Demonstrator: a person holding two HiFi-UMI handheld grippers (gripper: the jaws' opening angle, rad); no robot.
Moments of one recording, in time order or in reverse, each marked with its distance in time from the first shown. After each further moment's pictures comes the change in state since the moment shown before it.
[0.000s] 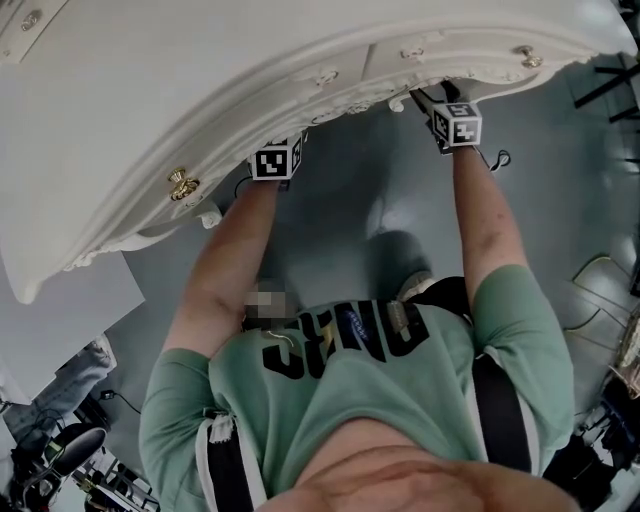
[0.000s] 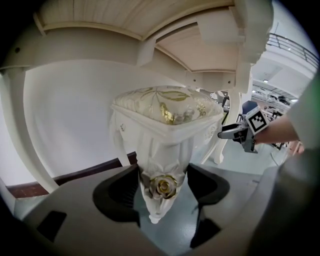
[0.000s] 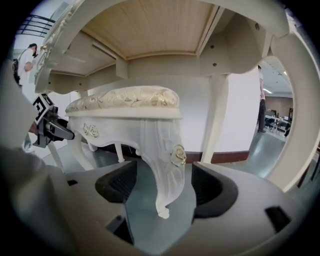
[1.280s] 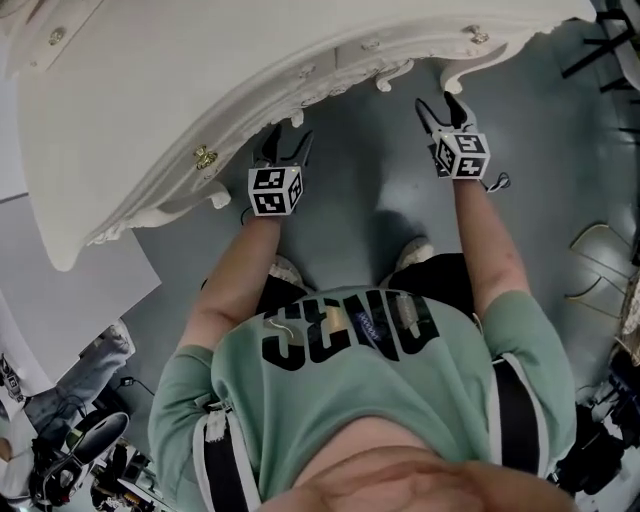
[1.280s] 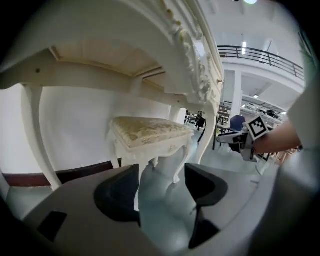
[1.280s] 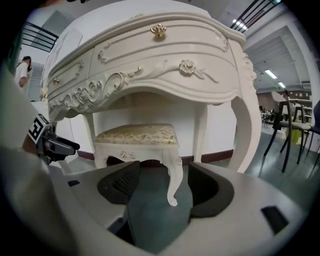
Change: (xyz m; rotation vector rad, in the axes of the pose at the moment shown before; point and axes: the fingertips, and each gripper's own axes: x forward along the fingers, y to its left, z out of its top) left arm -0.117 -0.073 0.017 -0.037 -0.130 -0.120; right arm -0.163 0.039 0.036 0.103 -0.098 -0.085
